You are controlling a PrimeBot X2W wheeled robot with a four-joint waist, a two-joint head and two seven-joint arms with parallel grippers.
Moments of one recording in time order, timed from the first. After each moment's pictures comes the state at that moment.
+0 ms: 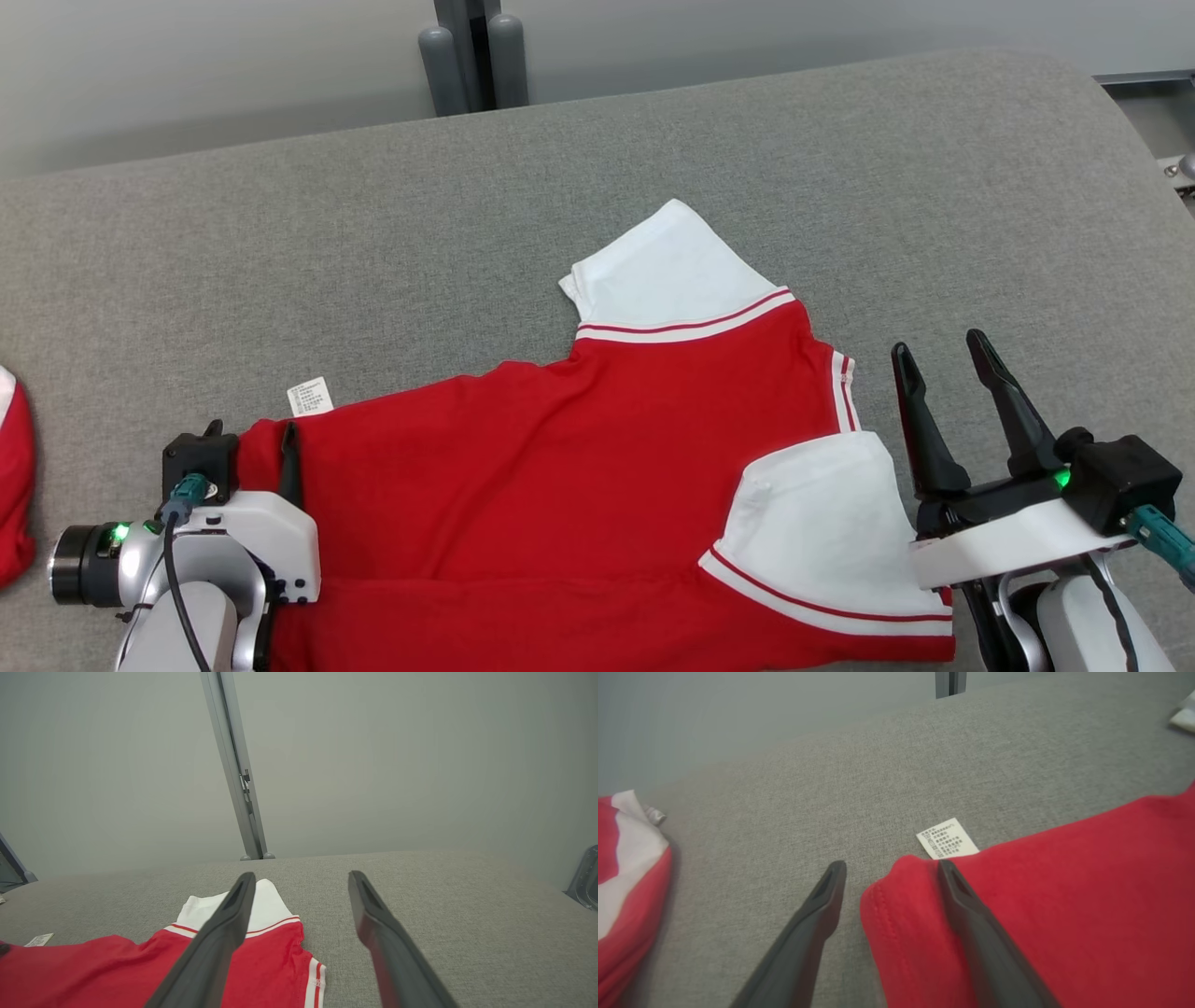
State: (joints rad) left arm -0.29 0.22 -0.14 0.56 -0.17 0.12 -0.05; right arm -0.18 -0.10 0.13 0.15 0.26 0.13 -0.26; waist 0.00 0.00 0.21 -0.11
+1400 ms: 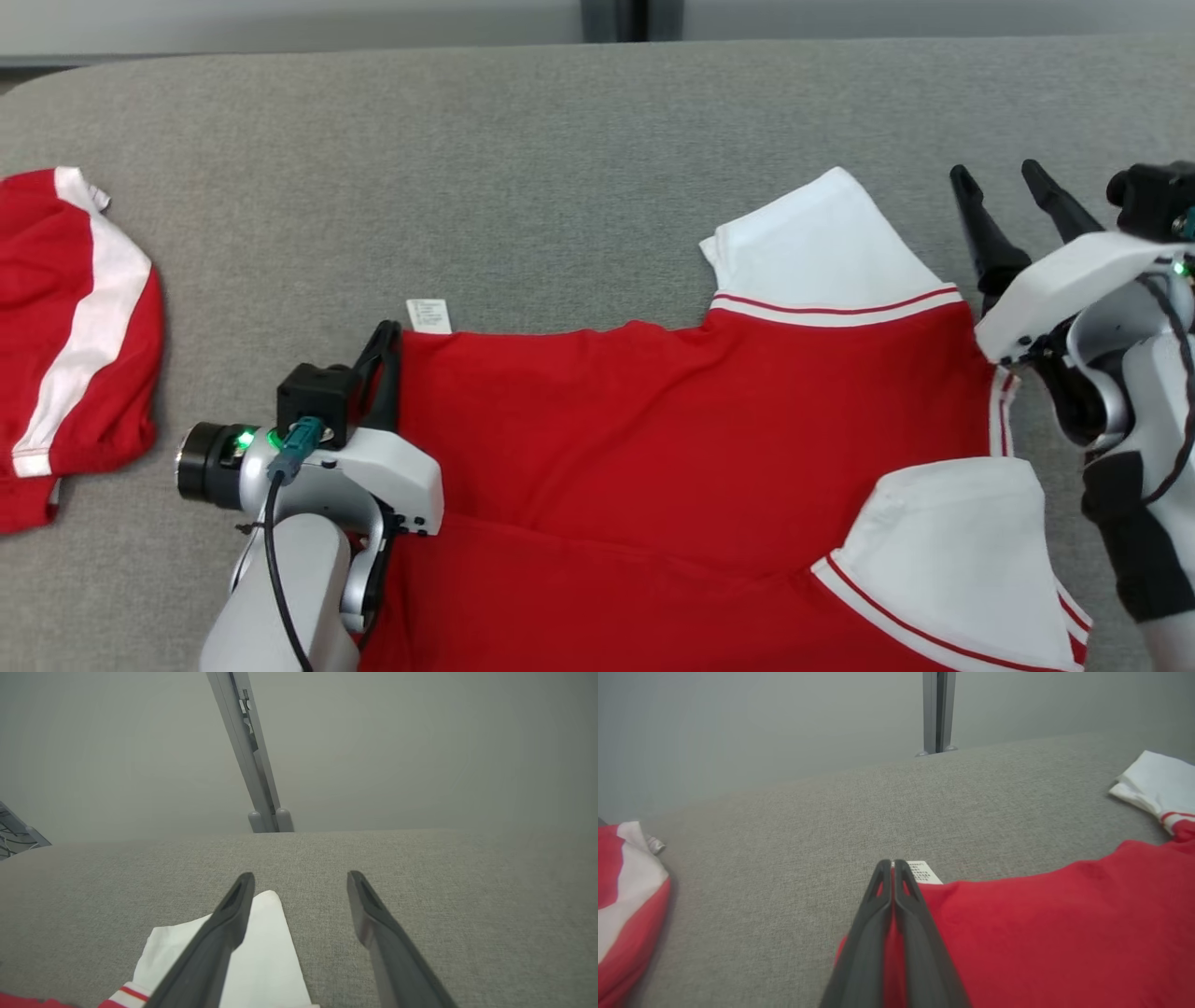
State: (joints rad) left arm -0.37 0.12 -0.27 0.43 -0.18 0.10 -0.10; right arm -0.65 -0.20 0.13 0.53 0.40 0.13 0.06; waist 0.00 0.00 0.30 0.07
